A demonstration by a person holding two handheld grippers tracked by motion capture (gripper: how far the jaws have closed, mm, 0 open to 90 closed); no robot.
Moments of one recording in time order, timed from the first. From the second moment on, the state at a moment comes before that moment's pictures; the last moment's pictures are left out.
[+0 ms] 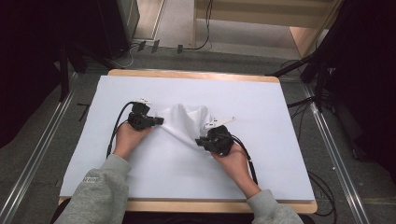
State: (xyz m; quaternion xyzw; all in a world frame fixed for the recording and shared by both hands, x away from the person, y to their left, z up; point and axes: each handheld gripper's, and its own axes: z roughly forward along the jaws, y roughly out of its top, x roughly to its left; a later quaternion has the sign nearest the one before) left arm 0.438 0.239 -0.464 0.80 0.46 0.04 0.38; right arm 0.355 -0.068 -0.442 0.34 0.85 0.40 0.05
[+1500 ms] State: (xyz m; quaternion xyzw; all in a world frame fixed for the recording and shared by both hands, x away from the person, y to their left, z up) left arm 0.374 0.257 -0.419 0.80 0.45 0.03 0.40; right arm 0.410 -0.103 -0.443 0.41 0.81 0.41 0.08
